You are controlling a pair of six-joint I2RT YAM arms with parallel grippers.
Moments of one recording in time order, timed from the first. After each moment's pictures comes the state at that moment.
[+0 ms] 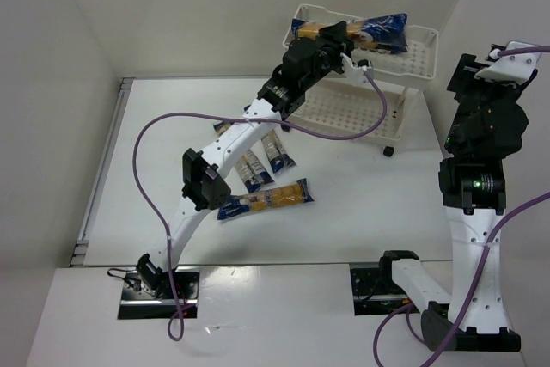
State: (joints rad) left arm -0.74 2.42 2.64 -0.04 0.07 1.32; right arm -0.04 0.91 1.38 -0.12 0.43 -0.26
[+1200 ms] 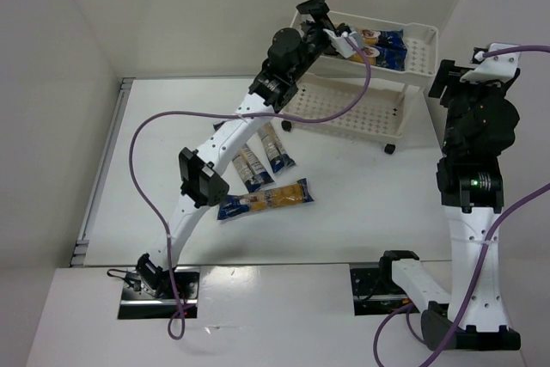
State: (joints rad) left arm -0.70 2.44 2.72 0.09 0.03 0.97; right arm -0.04 0.91 1.36 -0.21 0.29 -0.20
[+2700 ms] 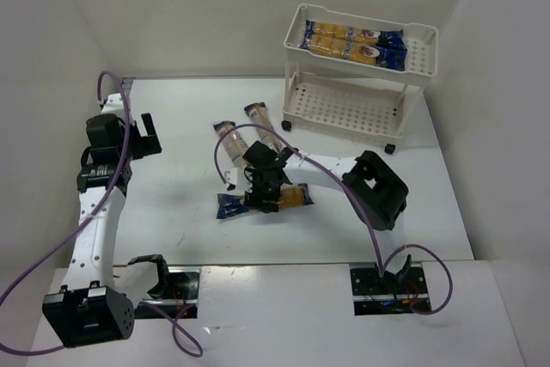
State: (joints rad) left arm 0.18 0.99 0.95 -0.44 -0.02 -0.07; right arm 0.89 1.97 1.34 -0.56 -0.22 -0.66
